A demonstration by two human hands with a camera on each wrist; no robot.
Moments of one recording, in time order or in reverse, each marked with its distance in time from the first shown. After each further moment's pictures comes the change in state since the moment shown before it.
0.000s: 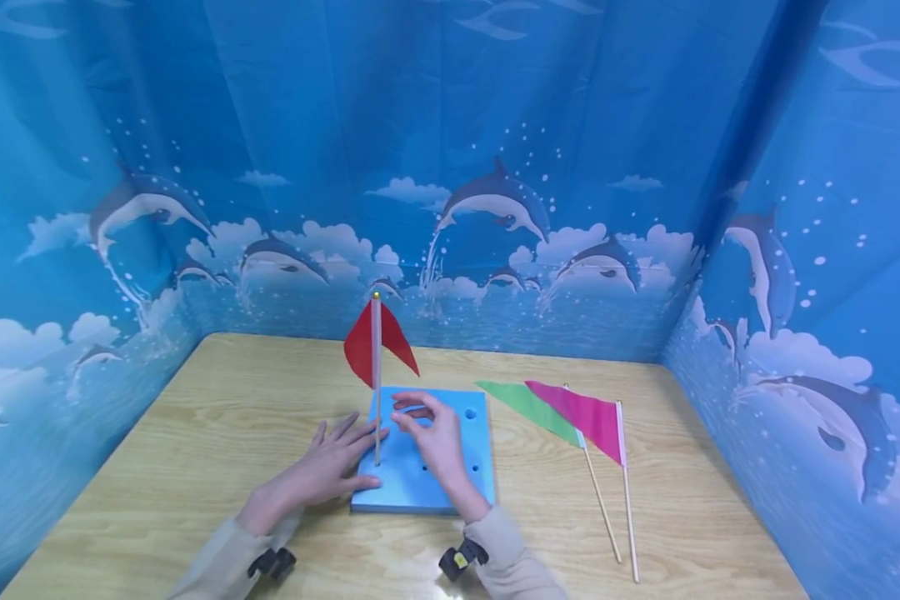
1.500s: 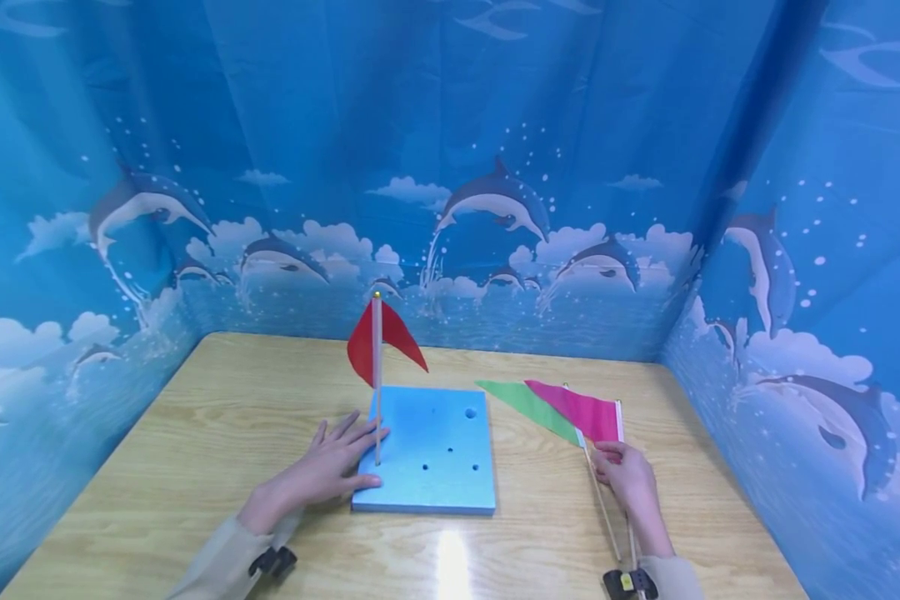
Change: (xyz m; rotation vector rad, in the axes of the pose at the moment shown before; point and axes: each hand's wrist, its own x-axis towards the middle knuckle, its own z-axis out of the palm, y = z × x) left_hand -0.001 -0.006 0.001 -0.040 0.014 0.059; right_hand -0.065 0.033 -0.252 -0.502 0.204 0.447
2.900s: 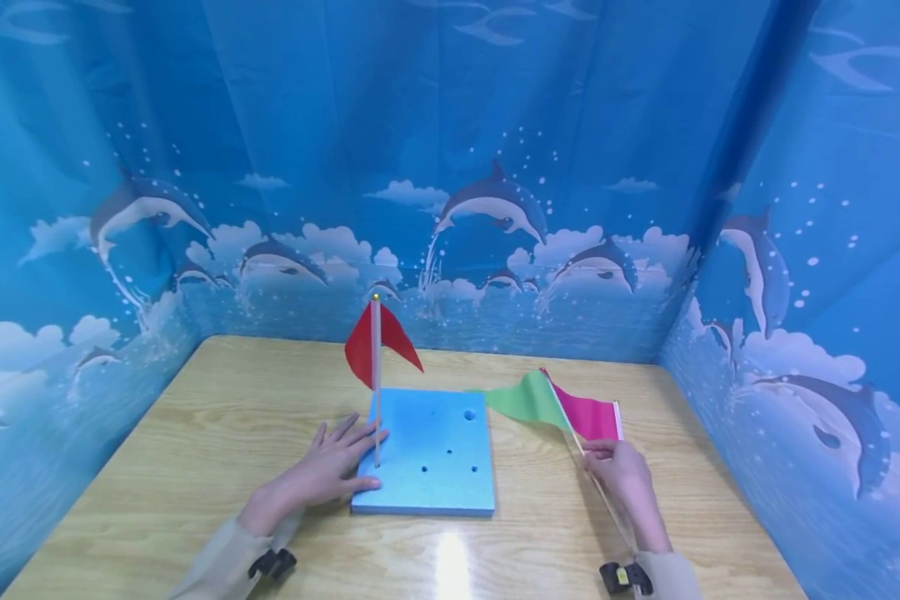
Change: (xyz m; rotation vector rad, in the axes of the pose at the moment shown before) left_hand 0.000 0.000 0.000 -0.009 0.008 0.010; right_hand -0.003 -0.020 -0.003 -0.206 -0.054 -0.084
